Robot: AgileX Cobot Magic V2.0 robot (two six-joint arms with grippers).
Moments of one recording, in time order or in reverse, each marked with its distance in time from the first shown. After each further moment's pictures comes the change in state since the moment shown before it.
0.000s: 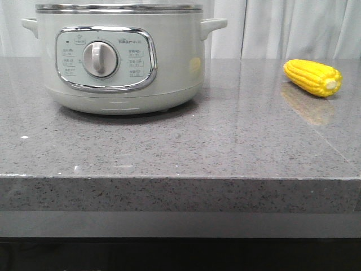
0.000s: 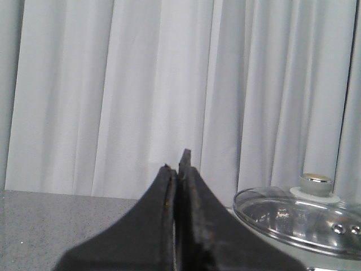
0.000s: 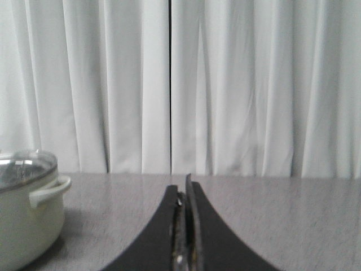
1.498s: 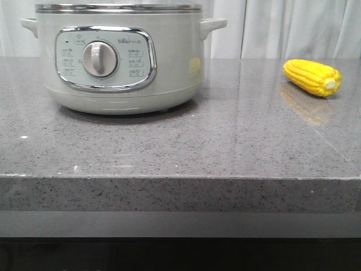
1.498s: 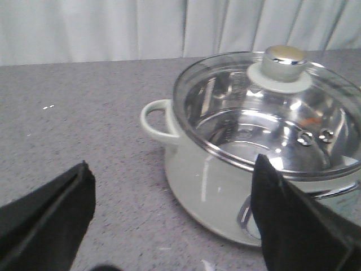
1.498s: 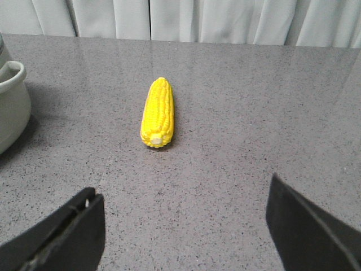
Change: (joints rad) left arm -0.241 0.747 -0.468 0.045 0.310 0.004; right arm 0.000 0.436 -0.302 -0.015 0.405 -0.002
